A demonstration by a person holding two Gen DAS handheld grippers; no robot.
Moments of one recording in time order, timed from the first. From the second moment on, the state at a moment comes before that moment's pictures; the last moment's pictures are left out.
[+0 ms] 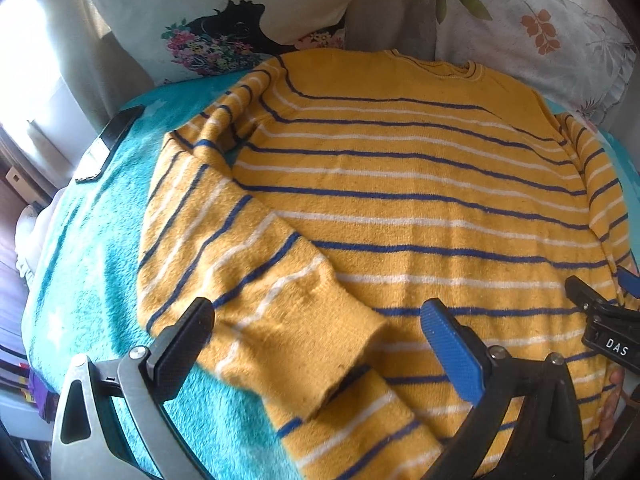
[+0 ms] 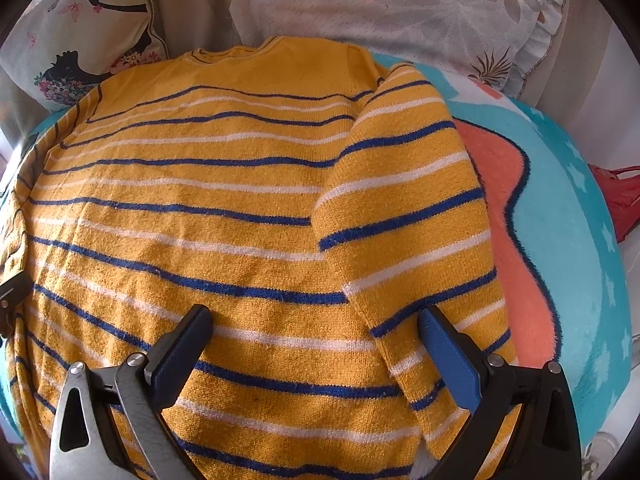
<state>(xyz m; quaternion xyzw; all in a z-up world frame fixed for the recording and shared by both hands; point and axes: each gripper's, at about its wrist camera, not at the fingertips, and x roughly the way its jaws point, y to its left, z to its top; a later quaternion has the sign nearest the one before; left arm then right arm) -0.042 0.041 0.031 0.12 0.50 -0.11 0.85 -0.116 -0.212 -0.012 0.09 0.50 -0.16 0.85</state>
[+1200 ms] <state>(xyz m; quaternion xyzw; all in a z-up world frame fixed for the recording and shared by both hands) -0.089 0.063 0.096 0.14 0.43 -0.08 0.89 -0.139 -0.135 0.042 0.14 0.44 0.07 0.88</state>
